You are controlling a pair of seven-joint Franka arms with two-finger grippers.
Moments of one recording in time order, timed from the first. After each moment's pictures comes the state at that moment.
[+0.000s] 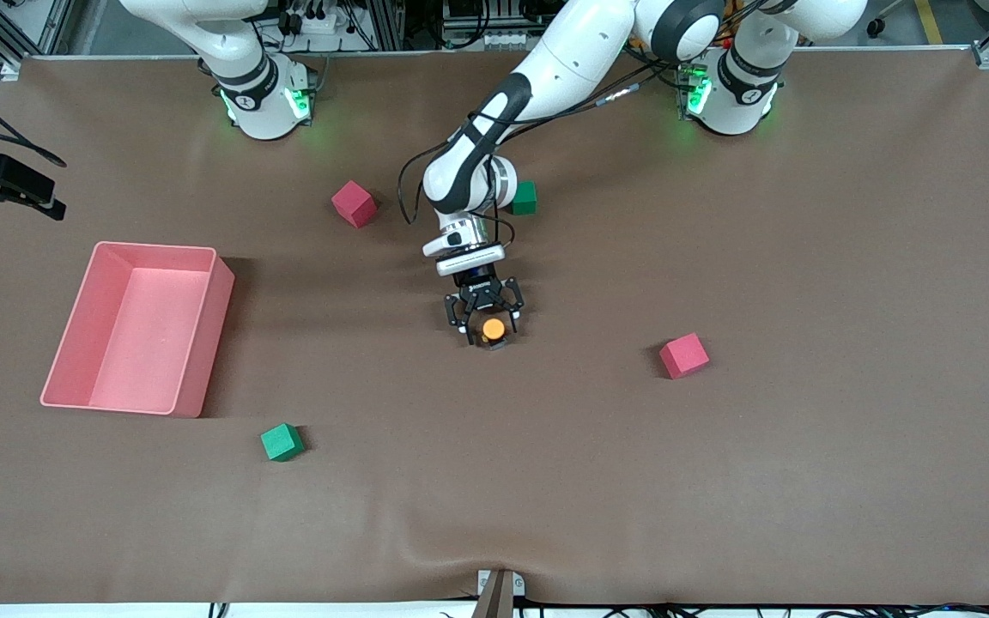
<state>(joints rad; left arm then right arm) -1.13 1.05 0.07 -1.40 1.47 2.01 -2.33 0.02 -0.05 -0.10 -1.59 0.03 1.51 -0.07</state>
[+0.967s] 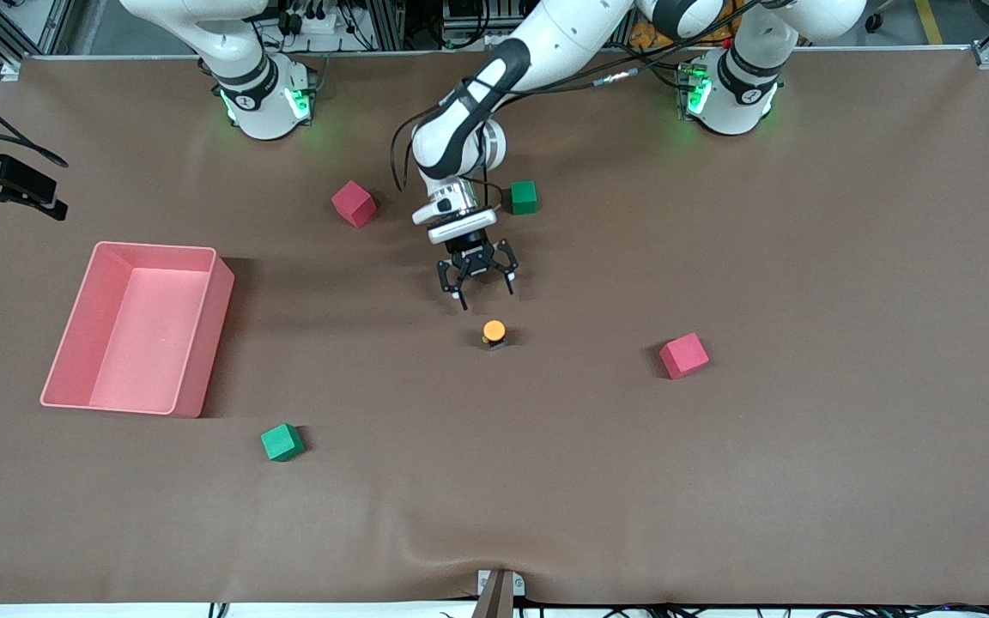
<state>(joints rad) -1.15 0.91 -0.03 -1.51 1.31 1.91 -2.25 0.03 -0.05 -0.10 -1.59 0.03 1.51 -0.07</state>
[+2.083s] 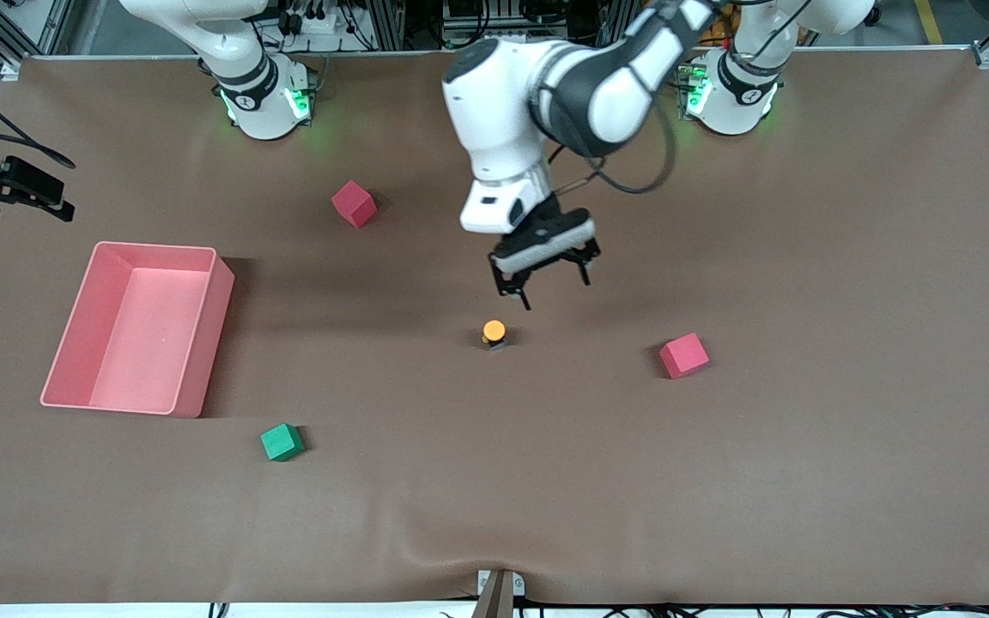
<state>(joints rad) -0.78 0.41 -0.03 -1.52 0.55 1.97 -1.34 0.04 -0.04 -0.10 -1.59 0.03 1.51 -0.07</state>
